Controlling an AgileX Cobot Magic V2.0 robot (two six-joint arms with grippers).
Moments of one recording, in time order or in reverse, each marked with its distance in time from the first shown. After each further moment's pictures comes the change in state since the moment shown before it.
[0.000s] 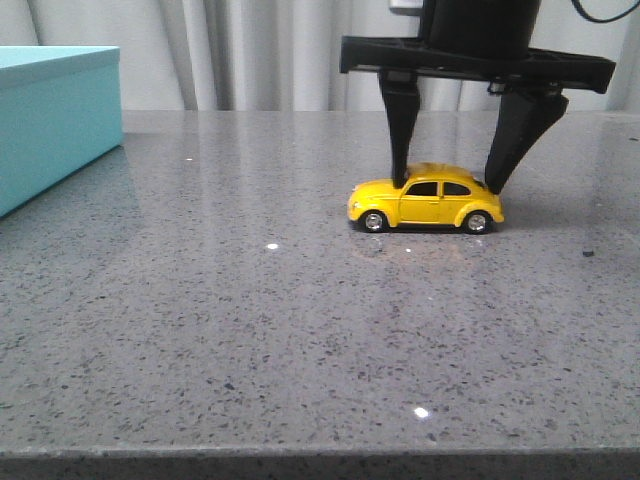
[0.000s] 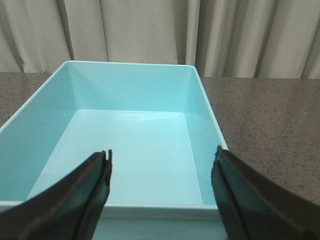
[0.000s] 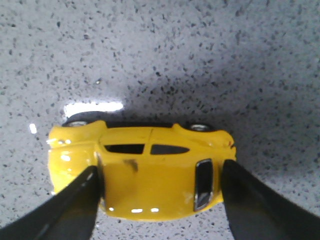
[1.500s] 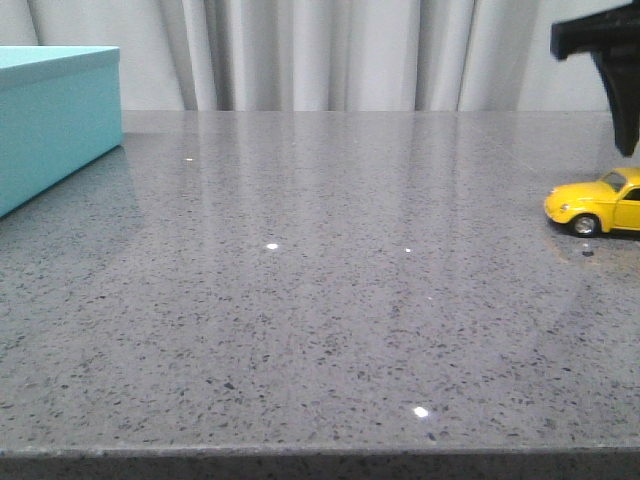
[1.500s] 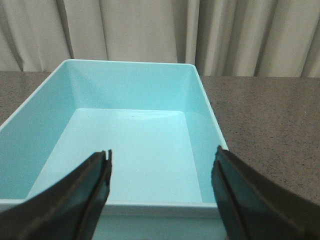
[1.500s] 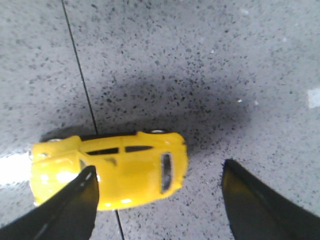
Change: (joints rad) left arm 0.000 0.002 0.000 0.000 0.004 0.000; right arm -0.210 -0.234 0.184 -0.284 0.053 0.002
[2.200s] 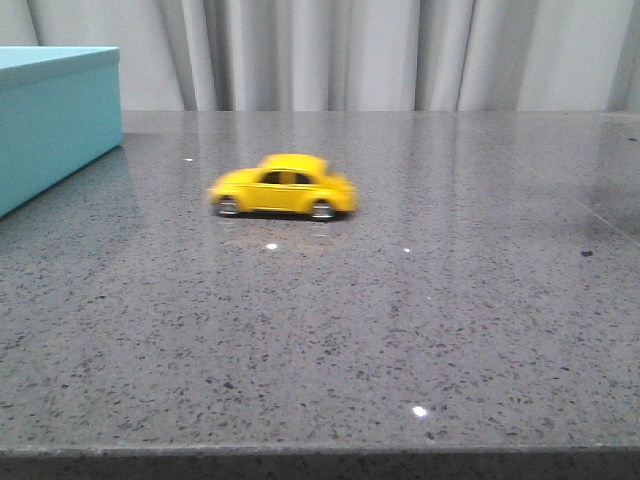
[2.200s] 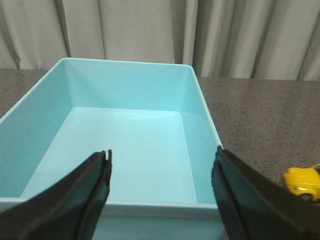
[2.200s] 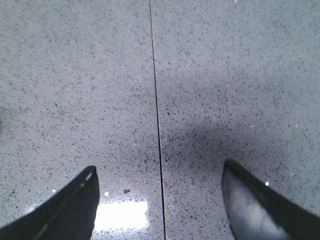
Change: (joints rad) left arm 0.000 0.000 0.000 -0.024 0.000 0.000; right arm 0.118 -0.291 0.001 0.005 -0.060 -0.040
